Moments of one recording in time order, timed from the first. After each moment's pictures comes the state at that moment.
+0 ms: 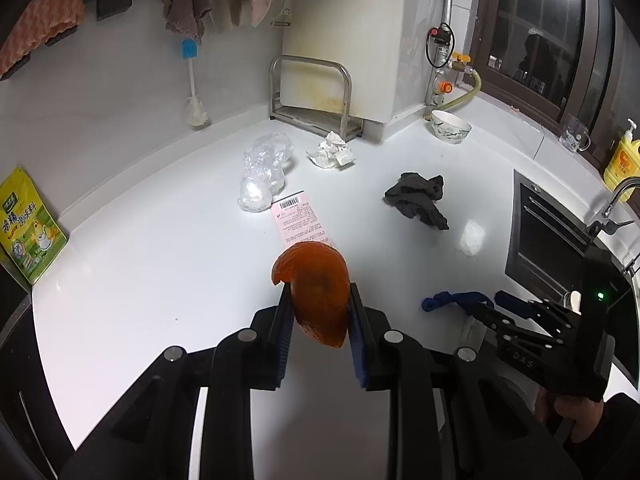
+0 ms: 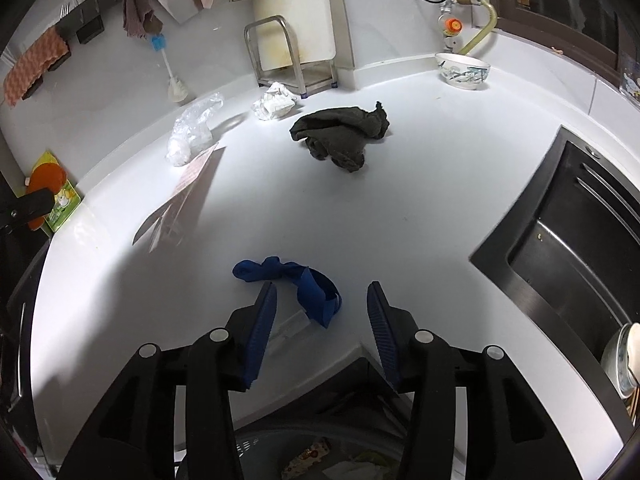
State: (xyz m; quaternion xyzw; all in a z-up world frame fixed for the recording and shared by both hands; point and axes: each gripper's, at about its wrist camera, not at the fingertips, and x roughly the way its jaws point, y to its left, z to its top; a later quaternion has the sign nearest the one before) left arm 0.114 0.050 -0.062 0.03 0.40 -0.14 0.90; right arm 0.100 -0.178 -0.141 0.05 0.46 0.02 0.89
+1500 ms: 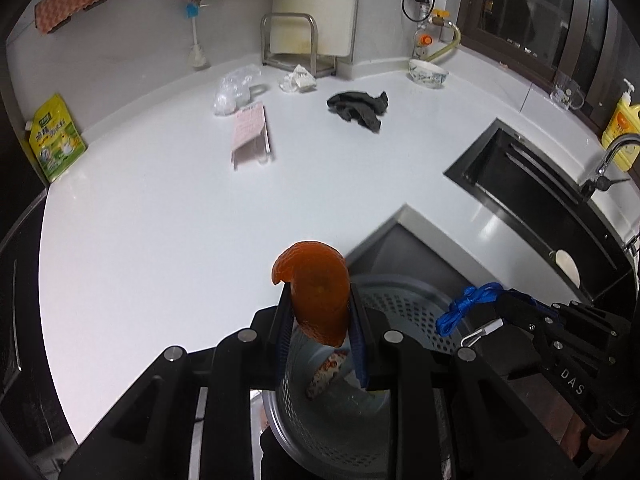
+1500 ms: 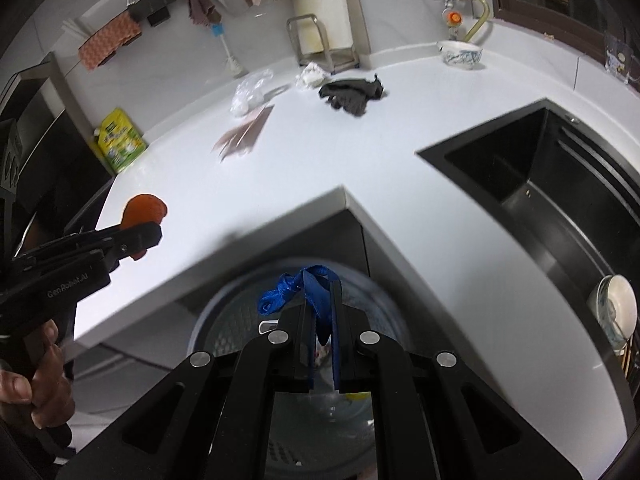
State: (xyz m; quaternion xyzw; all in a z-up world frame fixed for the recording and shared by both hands) left arm -0.044 -0.045 -0.105 0.03 0.45 -0.08 0.89; right arm -0.071 -0.221 -0.102 0.06 0.48 0.10 0.87
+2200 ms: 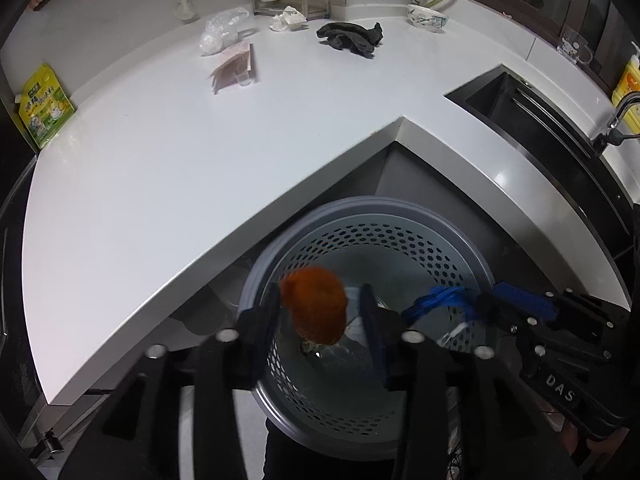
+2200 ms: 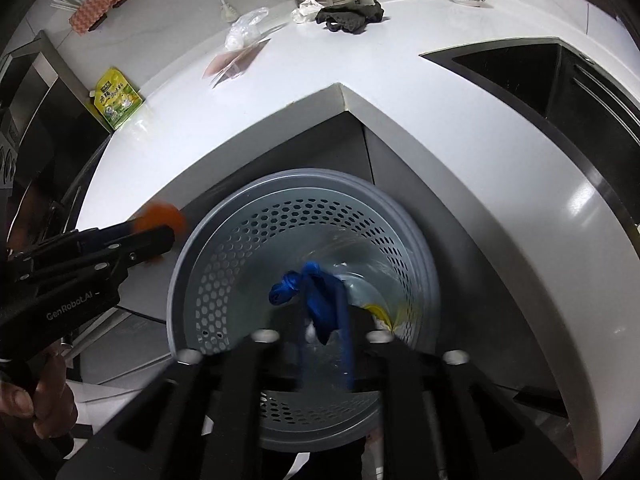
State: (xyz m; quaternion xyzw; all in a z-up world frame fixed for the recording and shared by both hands) left arm -0.063 -0.059 -0.160 0.04 0.50 -0.07 0.86; right arm -0.089 -0.226 -0.157 0.07 0.54 0.11 0.83
